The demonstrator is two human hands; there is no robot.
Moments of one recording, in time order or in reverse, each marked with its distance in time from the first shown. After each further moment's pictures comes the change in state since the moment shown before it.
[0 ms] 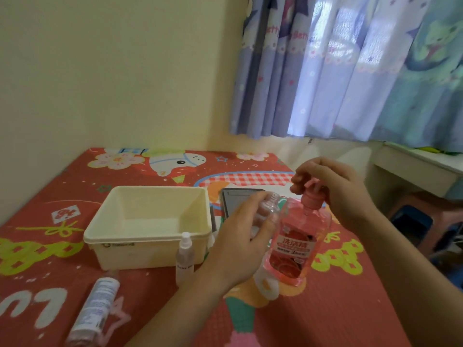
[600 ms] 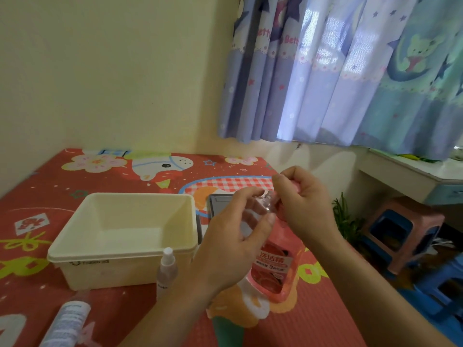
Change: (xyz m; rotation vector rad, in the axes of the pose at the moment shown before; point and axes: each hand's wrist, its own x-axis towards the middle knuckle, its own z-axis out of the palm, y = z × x) left_hand 0.021 0.006 -0.006 -0.053 0.093 0.092; right_hand 0.001 0.013 0.051 -0.167 0.197 -0.125
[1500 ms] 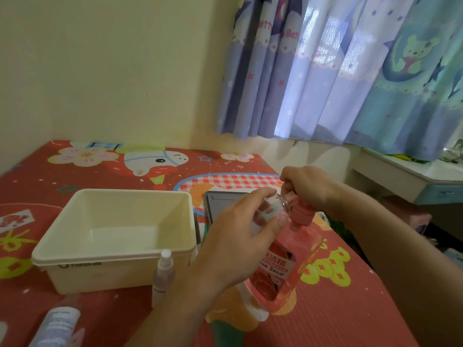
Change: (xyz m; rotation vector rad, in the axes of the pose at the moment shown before) left_hand 0.010 -0.009 0.001 0.128 -0.080 -0.016; right_hand 0.053 -0.020 -0.013 -0.494 -0.375 0.457
